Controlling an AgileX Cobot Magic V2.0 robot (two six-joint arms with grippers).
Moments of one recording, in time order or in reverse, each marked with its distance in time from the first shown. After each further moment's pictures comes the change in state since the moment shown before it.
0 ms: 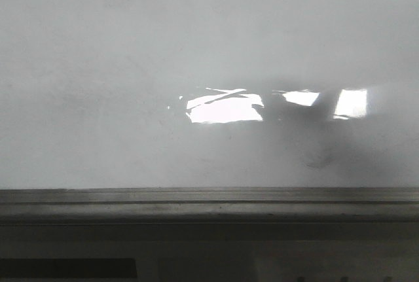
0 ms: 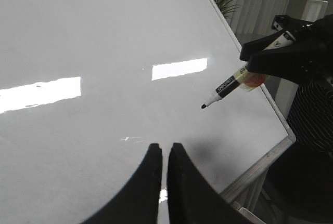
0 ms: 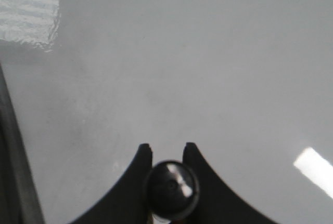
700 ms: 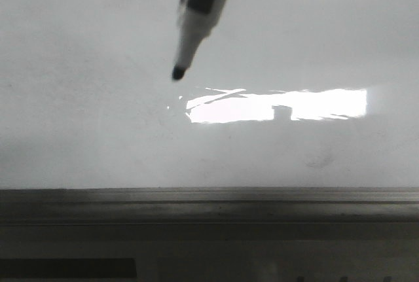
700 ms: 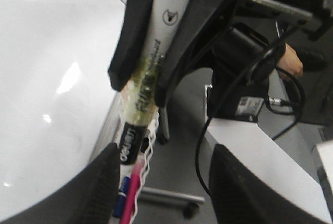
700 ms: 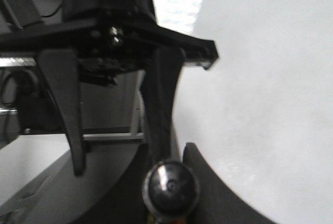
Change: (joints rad) left arm 0.000 0.609 -0.407 0.145 0.616 0.142; right arm 0.000 0.080 -0.093 0.043 0.469 0.040
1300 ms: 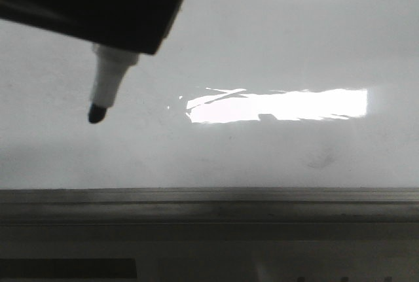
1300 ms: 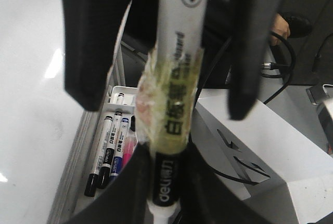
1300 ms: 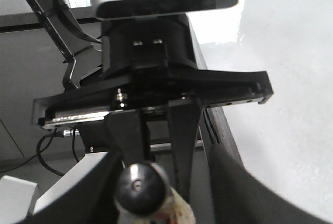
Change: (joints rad) left arm 0.000 0.093 -0.002 0.029 0.067 0.109; right arm 0.000 0.093 -0.007 0.154 0.148 0.019
